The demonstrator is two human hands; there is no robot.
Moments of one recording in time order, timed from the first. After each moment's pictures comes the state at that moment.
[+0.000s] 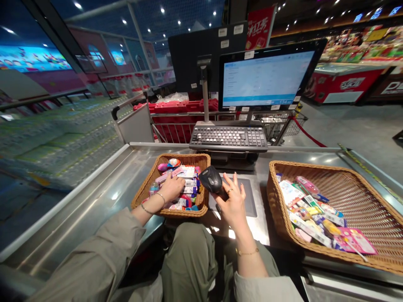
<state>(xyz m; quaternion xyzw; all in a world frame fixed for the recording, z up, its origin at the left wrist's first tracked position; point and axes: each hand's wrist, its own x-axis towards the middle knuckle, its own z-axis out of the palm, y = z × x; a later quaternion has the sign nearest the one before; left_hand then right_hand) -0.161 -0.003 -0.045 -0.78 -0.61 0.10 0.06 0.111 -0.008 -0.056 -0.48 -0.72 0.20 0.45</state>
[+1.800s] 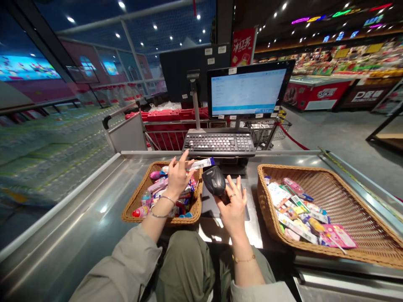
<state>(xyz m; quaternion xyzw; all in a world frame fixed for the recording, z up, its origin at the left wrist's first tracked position) -0.086 0.035 0.007 -0.73 -0.55 -0.38 0.16 0.127 -0.012 -0.051 -0.50 -0.67 0.13 0.53</state>
